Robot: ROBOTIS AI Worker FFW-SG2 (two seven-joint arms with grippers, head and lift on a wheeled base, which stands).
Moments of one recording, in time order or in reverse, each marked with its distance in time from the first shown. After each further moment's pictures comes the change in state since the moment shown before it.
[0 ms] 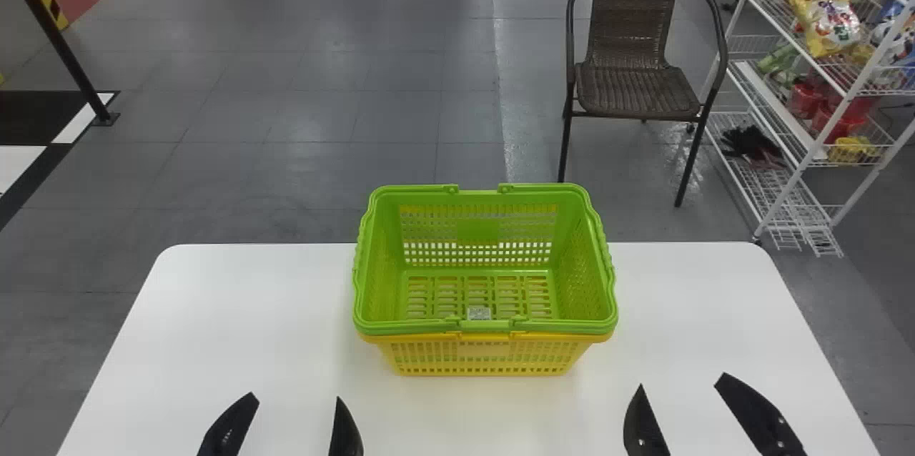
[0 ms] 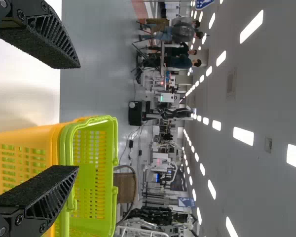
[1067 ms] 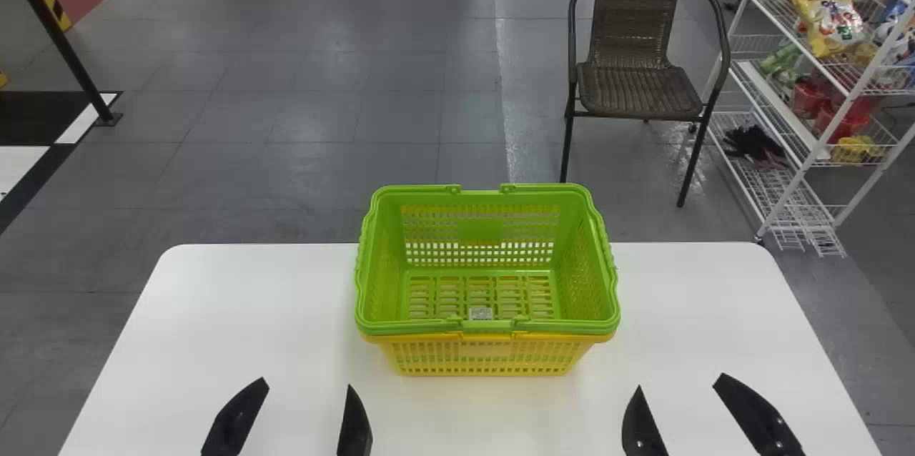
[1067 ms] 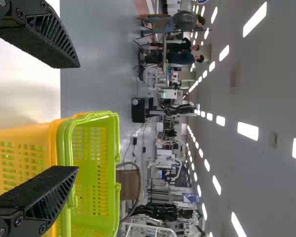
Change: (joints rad) left arm -0.012 0.003 -0.001 -0.067 -0.035 0.086 0.013; right arm 0.001 -0.007 0.006 -0.003 0.000 0.000 0.000
